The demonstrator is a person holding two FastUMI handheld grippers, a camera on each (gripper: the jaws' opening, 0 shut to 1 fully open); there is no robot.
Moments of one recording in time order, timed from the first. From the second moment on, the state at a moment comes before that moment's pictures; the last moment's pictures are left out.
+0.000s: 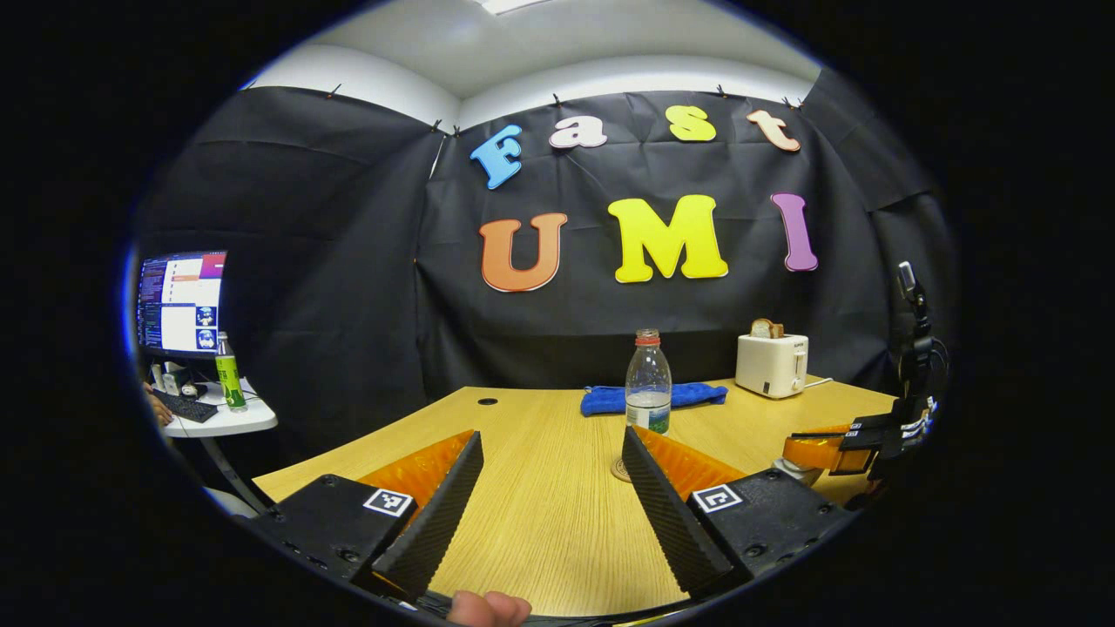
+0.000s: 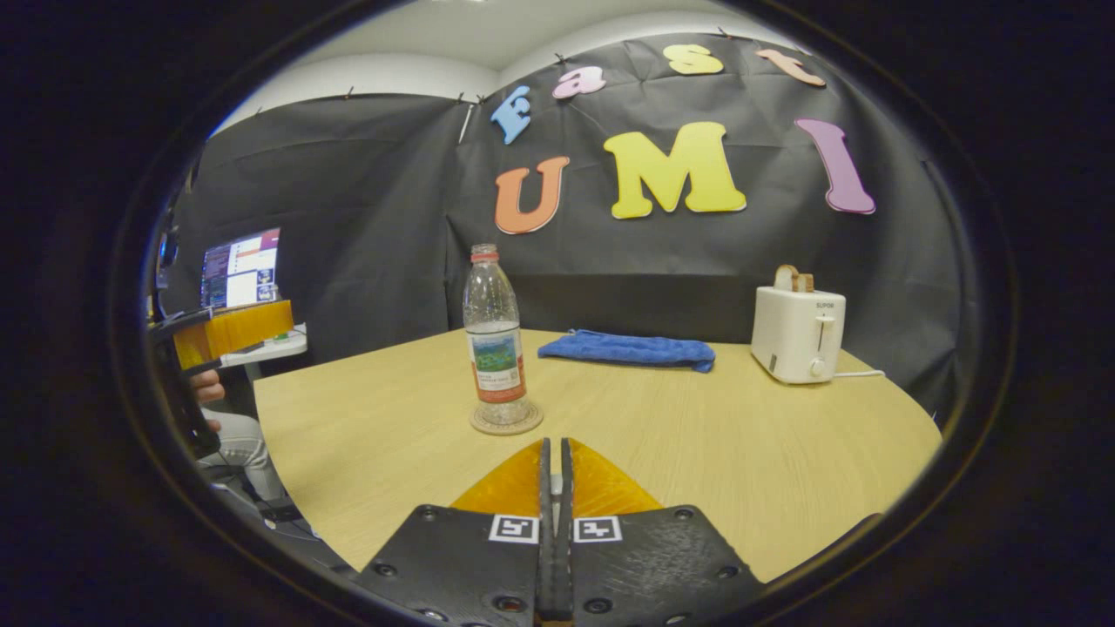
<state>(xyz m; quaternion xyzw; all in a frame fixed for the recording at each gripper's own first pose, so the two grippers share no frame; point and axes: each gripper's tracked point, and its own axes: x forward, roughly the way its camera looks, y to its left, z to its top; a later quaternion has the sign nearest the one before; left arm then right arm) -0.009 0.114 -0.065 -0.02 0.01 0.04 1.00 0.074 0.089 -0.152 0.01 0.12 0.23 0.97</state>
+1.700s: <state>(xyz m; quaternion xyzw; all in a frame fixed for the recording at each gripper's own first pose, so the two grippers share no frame) -0.041 0.018 0.019 -0.01 -0.06 -0.02 1.00 -0.050 -0.008 0.008 -0.01 -0.02 0.00 1.00</state>
